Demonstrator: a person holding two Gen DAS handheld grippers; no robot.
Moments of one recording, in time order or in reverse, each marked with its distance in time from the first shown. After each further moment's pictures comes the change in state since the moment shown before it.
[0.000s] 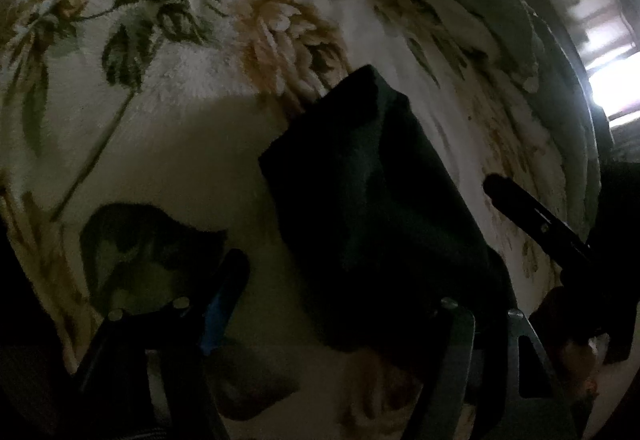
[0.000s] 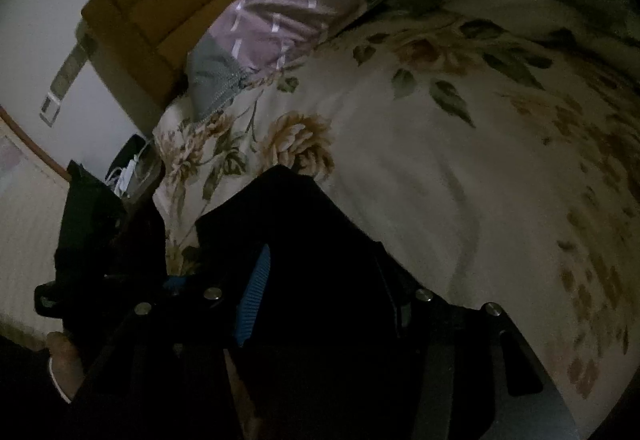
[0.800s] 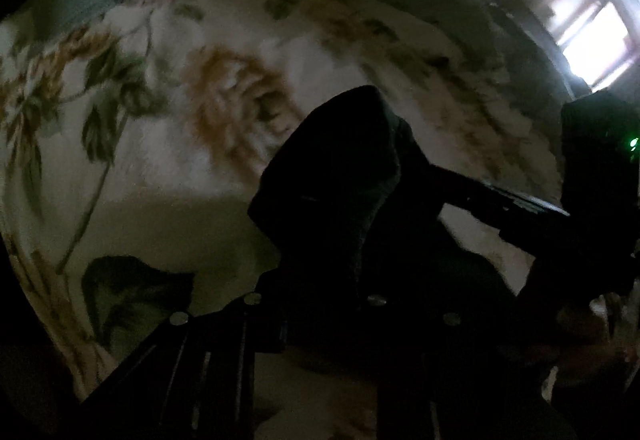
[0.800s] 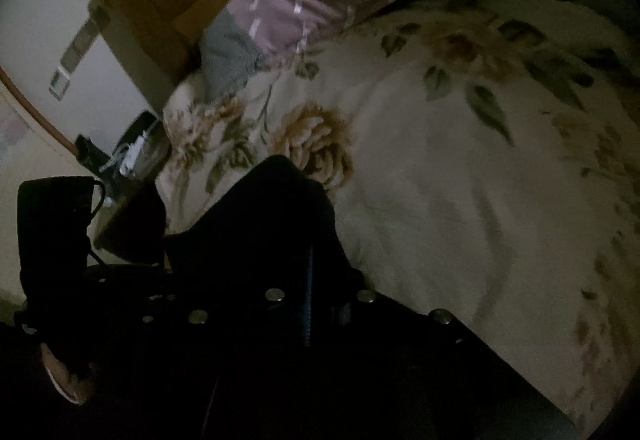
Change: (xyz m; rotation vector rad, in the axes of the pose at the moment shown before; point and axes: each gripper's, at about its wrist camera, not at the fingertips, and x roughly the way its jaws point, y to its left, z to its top) left arm -0.021 -0.047 -0.008 0.177 -0.152 0.008; right arm 0.013 0.003 0.014 -0.069 0.034 0.041
